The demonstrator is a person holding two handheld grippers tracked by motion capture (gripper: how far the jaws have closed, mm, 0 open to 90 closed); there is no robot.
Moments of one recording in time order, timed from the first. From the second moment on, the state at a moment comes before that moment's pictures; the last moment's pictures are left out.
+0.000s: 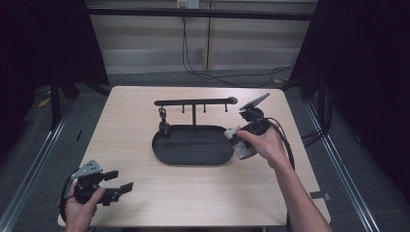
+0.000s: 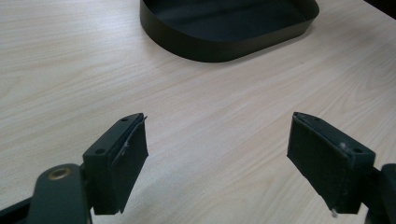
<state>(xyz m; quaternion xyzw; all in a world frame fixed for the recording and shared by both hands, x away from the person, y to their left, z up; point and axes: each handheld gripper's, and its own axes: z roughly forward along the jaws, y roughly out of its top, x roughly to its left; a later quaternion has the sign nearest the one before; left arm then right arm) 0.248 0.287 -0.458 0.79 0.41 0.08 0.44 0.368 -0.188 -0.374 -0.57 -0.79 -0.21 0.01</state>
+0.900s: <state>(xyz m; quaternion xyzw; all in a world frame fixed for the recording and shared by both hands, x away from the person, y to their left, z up) 0.248 0.284 -0.458 0.80 0.40 0.08 0.44 0.399 -0.177 -0.418 -0.63 -0.73 -0.28 0.05</state>
